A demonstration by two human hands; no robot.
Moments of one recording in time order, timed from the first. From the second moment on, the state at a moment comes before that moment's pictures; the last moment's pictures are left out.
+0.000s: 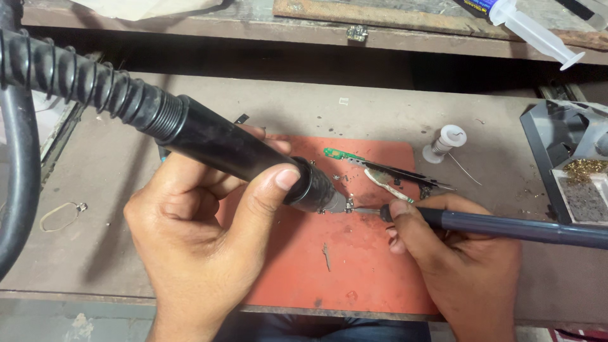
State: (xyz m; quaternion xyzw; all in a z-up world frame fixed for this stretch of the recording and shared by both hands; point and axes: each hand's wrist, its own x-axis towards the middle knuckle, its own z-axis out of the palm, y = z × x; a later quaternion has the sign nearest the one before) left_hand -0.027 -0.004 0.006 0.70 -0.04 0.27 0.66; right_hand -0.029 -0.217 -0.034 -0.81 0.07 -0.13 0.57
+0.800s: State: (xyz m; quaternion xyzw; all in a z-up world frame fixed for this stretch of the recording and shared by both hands) left_hand -0.029 0.000 0.000 0.71 -0.06 0.27 0.65; right_hand -0.031 -0.214 -0.031 -0.82 0.07 -0.14 0.56
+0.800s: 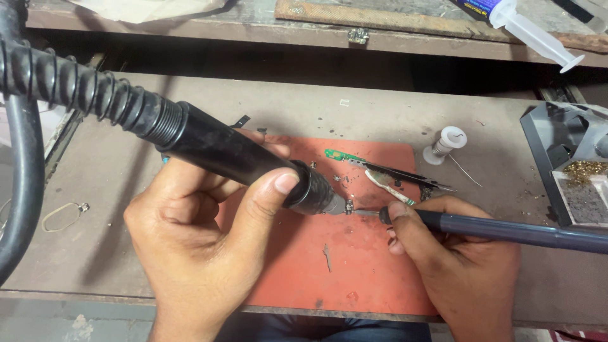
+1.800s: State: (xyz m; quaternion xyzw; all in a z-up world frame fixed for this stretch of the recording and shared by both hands) left_hand -0.030 -0.001 0.004 0.72 -0.05 0.27 0.64; right_hand -0.031 -0.212 -0.029 -0.82 0.07 -0.14 0.55
